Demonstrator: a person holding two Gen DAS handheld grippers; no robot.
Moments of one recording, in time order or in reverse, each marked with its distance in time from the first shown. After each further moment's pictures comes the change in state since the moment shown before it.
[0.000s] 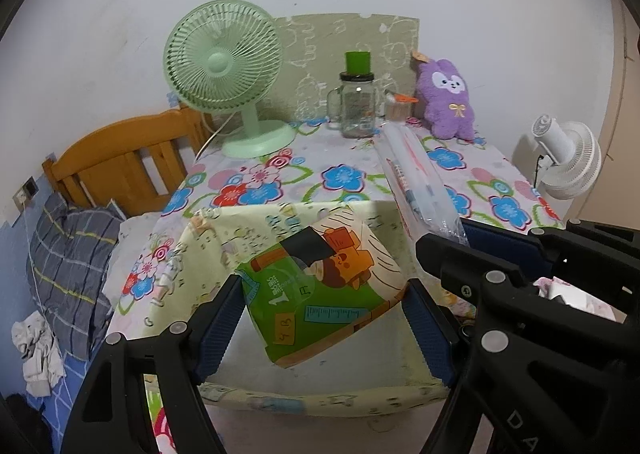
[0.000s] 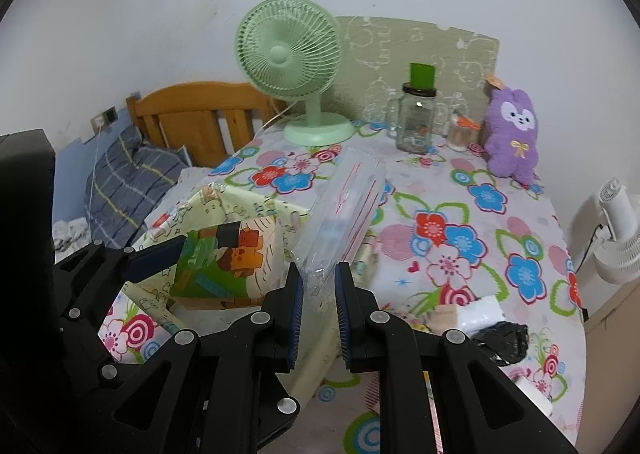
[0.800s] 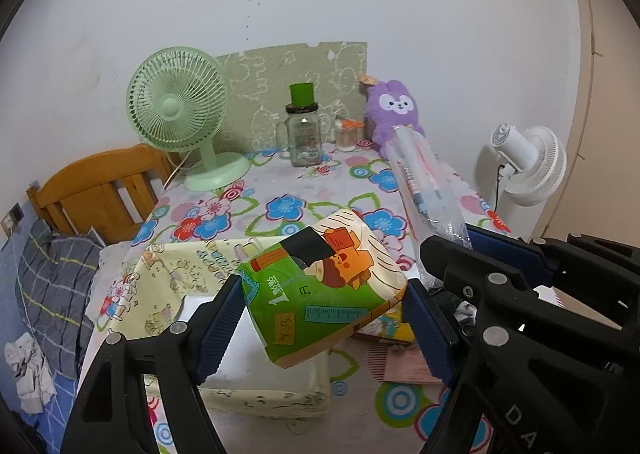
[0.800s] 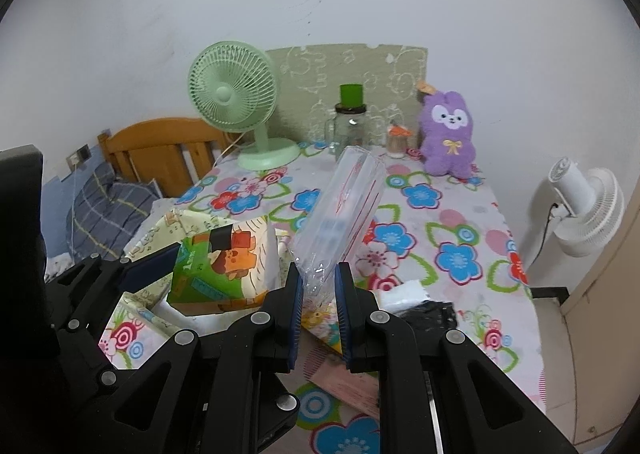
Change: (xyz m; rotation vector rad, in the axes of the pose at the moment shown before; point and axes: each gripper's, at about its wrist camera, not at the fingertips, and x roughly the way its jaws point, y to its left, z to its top) left arm -0.036 -0.068 0.013 0.051 -0.072 -0.069; right arm -0.066 -0.057 -0.020 0.109 -0.079 -0.099
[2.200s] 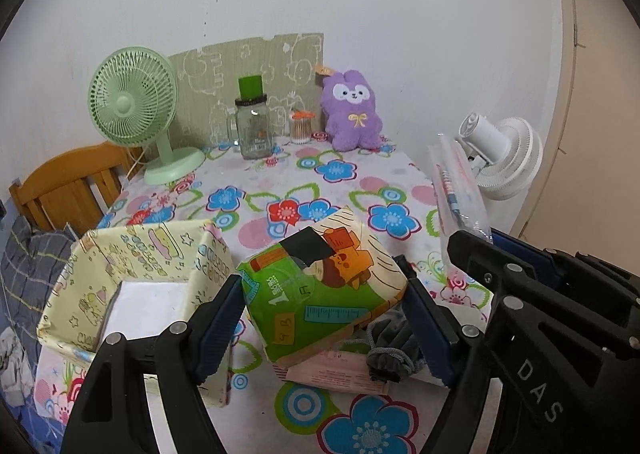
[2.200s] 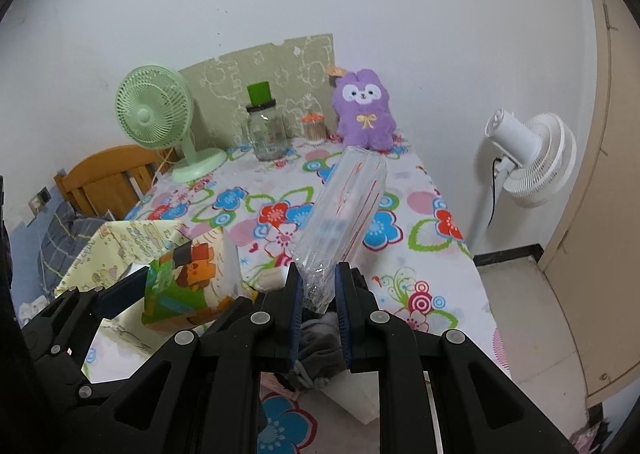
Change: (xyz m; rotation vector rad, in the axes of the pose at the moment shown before) left arm 0.006 -0.086 -0.010 0.002 -0.001 -0.064; right arm -0.020 -0.093 -0.041 0.174 -0.036 -0.136
